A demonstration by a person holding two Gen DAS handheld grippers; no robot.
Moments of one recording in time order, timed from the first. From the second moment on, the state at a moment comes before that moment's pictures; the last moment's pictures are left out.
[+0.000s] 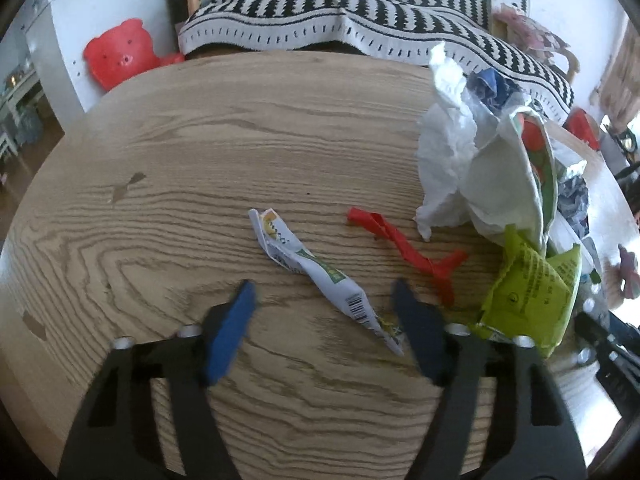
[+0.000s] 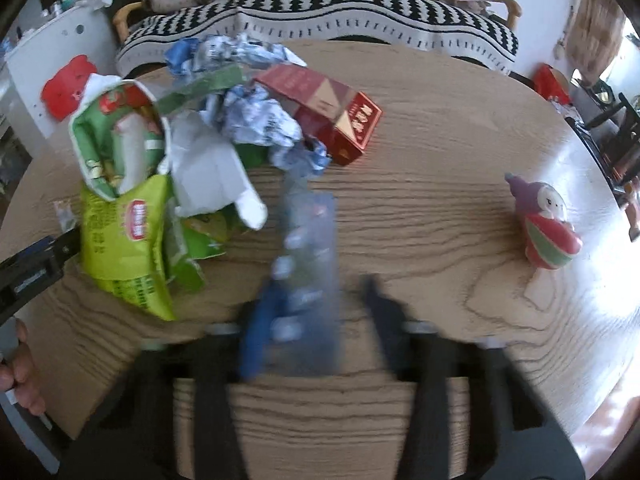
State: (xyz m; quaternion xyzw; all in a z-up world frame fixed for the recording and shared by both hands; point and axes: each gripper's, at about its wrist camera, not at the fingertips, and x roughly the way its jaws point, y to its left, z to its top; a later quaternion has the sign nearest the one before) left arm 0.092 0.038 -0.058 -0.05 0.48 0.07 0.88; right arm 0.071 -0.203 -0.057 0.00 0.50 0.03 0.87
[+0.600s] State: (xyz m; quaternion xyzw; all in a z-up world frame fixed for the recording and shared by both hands) left arm 0.034 -0.035 0.016 0.02 0.40 -0.03 0.92; right arm -0.032 -0.303 0.019 0.05 0.42 0.01 0.90
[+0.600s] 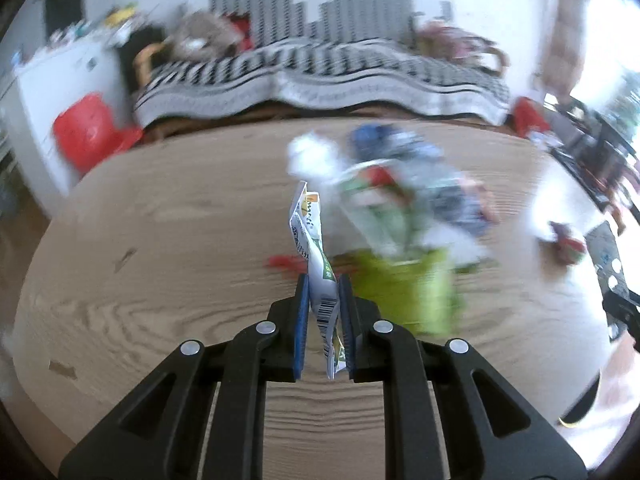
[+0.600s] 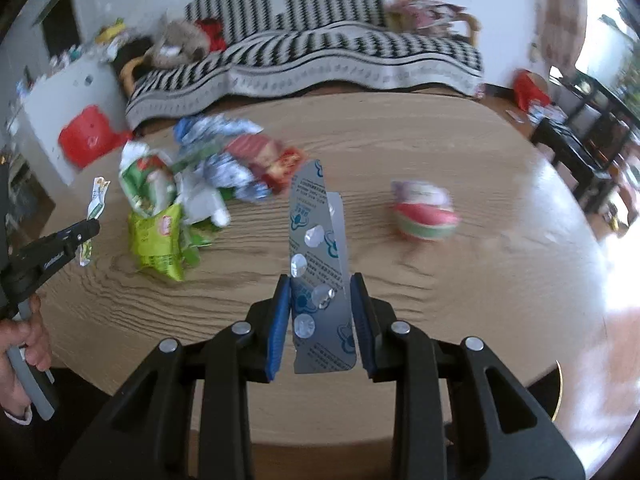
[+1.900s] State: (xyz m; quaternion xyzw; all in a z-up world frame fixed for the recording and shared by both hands) left arm -0.084 -0.487 -0.102 0.13 0.47 -0.47 0.74; right arm -0.212 -0.643 -0.069 0.35 0.44 -0.21 0.80
